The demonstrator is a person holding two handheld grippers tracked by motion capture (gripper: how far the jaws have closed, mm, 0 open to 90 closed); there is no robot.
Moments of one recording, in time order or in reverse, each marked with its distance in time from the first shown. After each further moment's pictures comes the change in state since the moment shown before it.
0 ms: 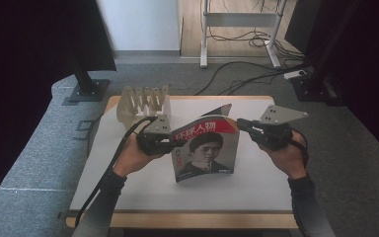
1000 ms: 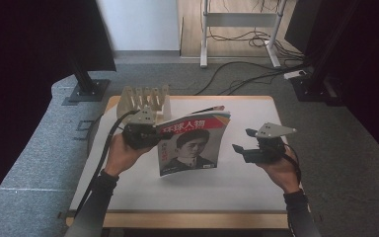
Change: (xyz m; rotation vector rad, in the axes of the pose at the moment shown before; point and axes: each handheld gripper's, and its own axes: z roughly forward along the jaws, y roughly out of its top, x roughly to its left) left arm 0.023 -0.017 -0.030 -0.045 0.027 -0.141; right arm 0.003 -0.074 0.031 0.097 -0.023 0.124
